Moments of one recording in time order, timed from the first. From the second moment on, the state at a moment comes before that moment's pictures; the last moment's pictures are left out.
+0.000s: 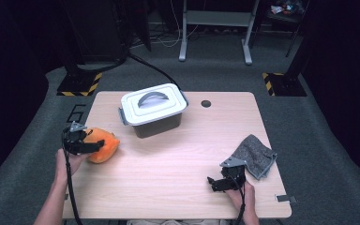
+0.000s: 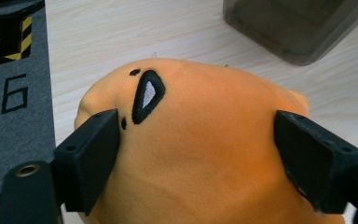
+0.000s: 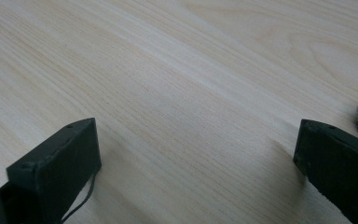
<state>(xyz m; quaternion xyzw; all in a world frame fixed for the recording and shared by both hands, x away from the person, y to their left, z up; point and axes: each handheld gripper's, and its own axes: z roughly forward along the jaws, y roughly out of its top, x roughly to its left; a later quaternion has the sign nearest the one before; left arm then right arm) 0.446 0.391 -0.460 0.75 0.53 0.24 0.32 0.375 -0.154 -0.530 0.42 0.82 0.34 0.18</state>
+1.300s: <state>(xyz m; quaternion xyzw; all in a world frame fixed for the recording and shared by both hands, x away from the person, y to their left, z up) 0.421 0.393 -0.459 0.72 0.53 0.28 0.36 0.375 -0.154 -0.530 0.42 0.82 0.34 0.18</state>
